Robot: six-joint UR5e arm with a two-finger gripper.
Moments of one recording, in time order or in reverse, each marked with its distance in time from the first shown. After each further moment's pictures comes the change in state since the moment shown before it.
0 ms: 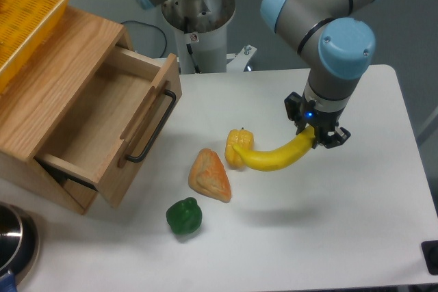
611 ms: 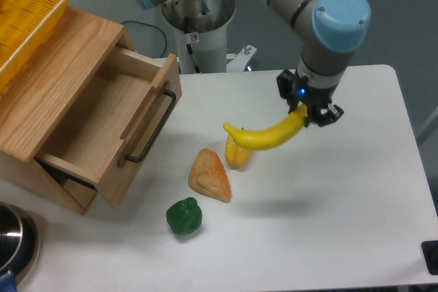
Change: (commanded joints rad) arm 0.006 0.132 -0.006 -0.205 0.003 -0.041
